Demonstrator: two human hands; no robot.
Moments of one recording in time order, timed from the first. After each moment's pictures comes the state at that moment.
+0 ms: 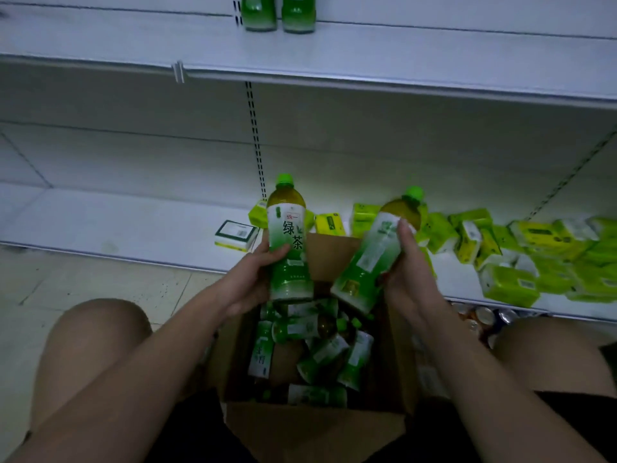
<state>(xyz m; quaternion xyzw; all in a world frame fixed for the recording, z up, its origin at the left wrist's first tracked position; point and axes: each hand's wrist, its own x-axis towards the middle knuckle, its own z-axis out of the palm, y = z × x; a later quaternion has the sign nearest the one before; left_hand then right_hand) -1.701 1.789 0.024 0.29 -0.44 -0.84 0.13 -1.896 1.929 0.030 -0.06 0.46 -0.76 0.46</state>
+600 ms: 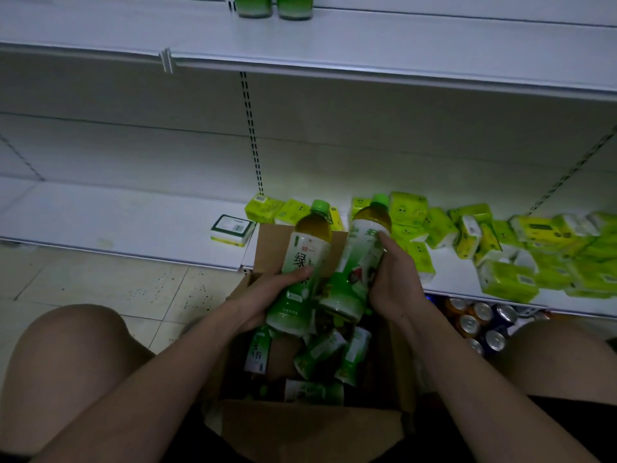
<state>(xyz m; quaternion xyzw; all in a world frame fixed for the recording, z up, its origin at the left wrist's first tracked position) -1.717 1.808 -0.010 0.34 -0.49 -0.80 0.08 -1.890 1.921 0.011 -0.02 0.44 -0.72 0.54</state>
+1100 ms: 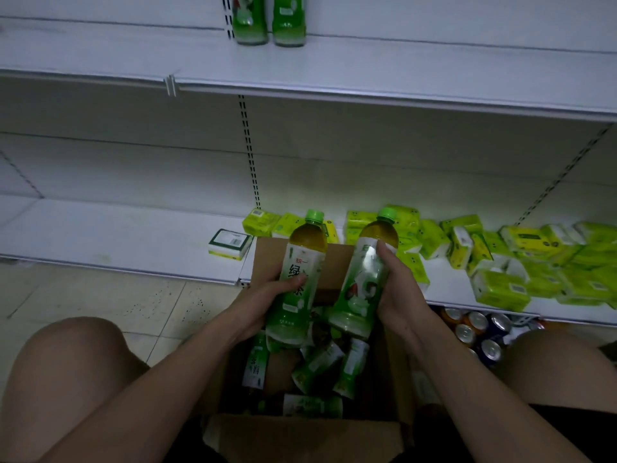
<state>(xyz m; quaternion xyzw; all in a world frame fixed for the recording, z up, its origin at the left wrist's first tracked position) -1.716 1.810 -0.001 0.33 -0.51 -0.78 0.12 -1.891 1.939 0.024 -0.04 0.52 -0.69 0.51</state>
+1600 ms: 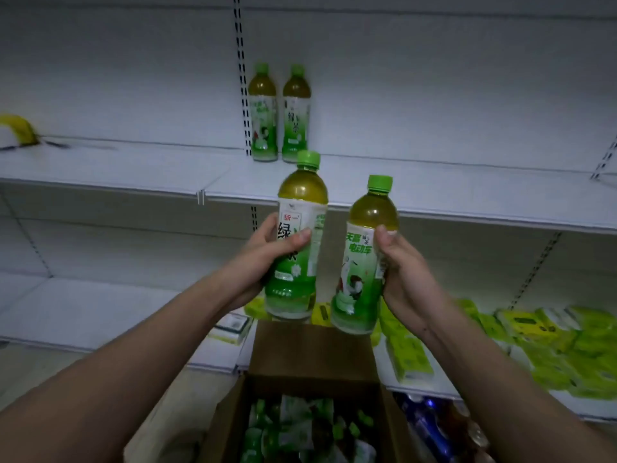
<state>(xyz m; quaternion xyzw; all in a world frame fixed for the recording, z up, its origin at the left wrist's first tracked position) -1.741 1.770 0.189 0.17 -0.62 -0.72 0.27 -1.895 1.912 0.184 -0.29 0.48 -0.73 0.38</state>
